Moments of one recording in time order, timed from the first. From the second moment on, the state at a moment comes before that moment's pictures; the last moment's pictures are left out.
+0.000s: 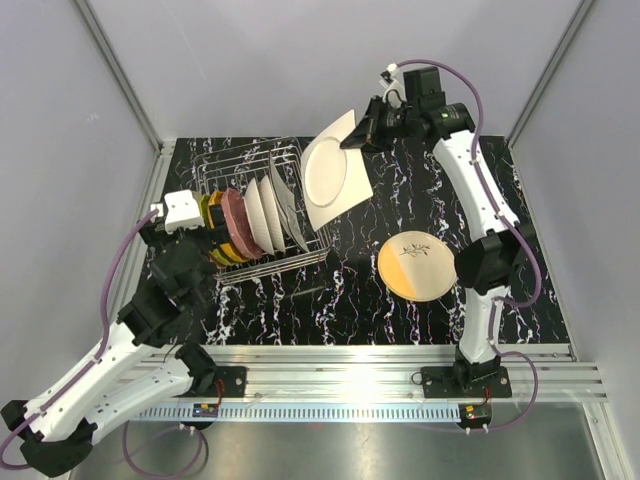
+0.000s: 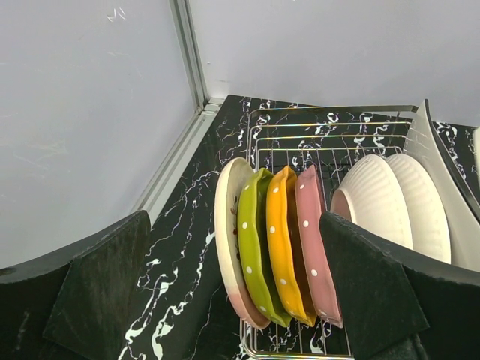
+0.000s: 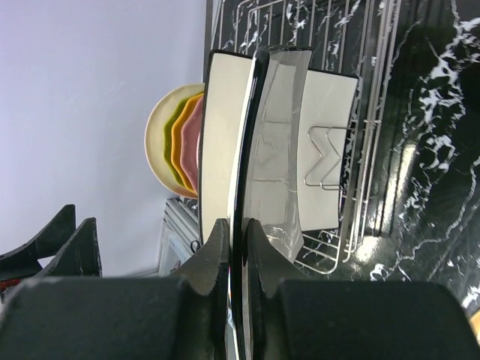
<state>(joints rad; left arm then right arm) -0.77 0.66 0.83 -0.22 -1.08 0.03 0.32 2.02 2.28 -0.88 -0.65 0.62</state>
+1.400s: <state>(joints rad) -0.77 0.67 0.83 -0.25 -1.04 -0.01 0.51 2.27 2.47 -0.97 -0.44 0.52</state>
